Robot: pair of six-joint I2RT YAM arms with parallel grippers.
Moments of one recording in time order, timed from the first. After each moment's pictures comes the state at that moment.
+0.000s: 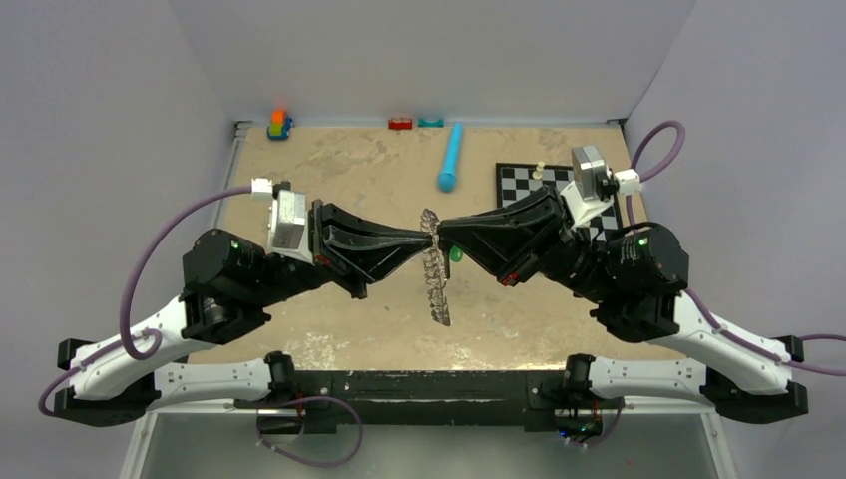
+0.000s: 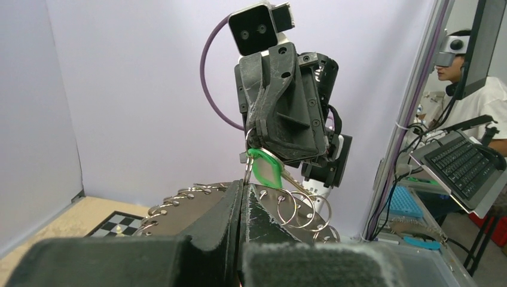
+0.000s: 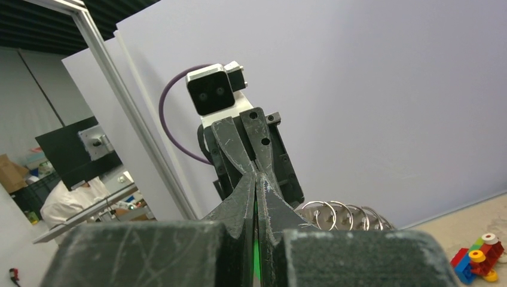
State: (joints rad) left arm -1.23 0.87 1.25 0.08 0.12 -0.17; right arm 1.24 0.90 1.27 0.20 -0.04 0.50
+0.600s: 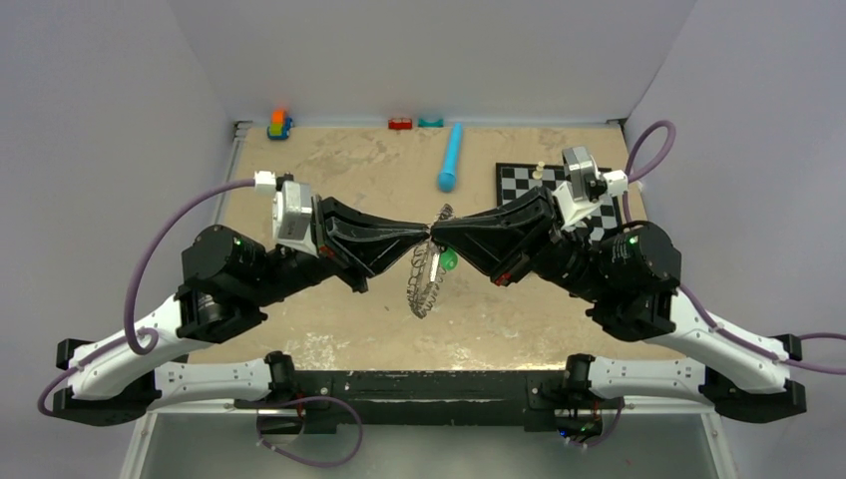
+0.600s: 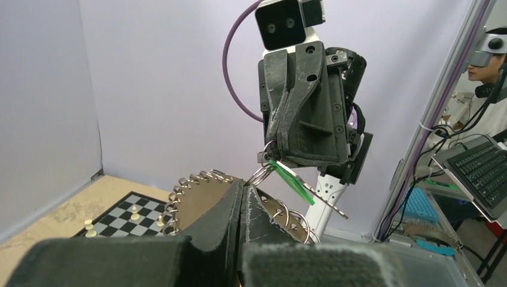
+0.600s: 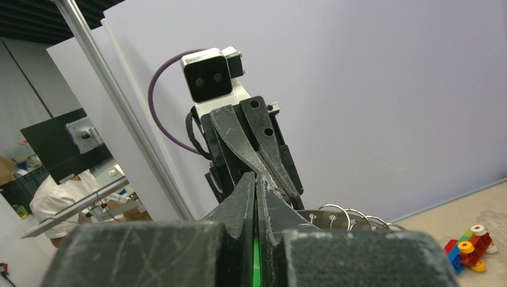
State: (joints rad) left arm -1.23 0.89 1.28 0.00 0.04 -0.17; right arm 1.24 0.92 1.27 0.17 -0.04 0.48
